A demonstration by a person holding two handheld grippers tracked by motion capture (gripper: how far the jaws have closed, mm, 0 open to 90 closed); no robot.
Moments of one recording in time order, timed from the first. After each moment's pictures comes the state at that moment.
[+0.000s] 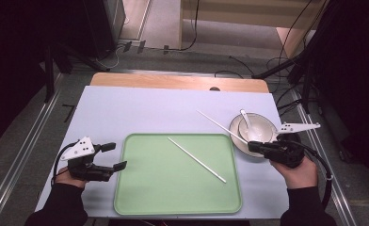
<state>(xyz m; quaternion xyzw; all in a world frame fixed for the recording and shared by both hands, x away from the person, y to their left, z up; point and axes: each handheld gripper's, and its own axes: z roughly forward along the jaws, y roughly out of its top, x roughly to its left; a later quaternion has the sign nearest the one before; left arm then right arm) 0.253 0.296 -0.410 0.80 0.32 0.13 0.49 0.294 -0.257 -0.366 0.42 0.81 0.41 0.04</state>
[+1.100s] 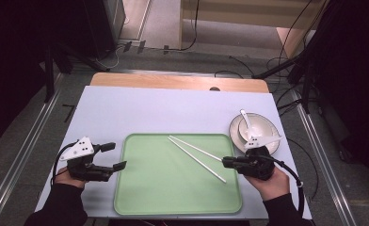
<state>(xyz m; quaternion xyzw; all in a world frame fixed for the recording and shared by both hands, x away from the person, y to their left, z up) 0.253 0.297 -0.409 0.80 0.32 0.13 0.49 0.277 -0.191 -0.396 0.37 0.84 0.39 0.00</state>
